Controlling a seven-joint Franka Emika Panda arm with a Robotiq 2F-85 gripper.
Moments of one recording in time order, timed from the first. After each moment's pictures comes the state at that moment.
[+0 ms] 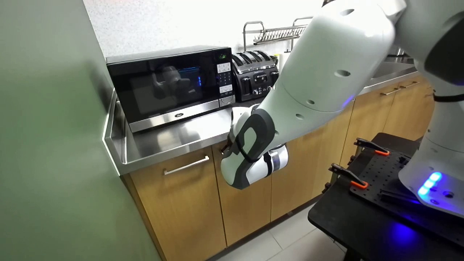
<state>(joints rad) 1.43 1.05 -0.65 -2.11 1.34 3.45 -0.45</state>
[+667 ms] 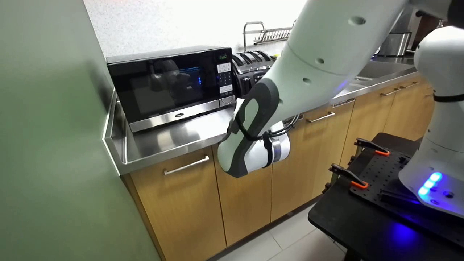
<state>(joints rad) 1.43 0.89 -0.63 -2.18 1.34 3.44 -0.33</state>
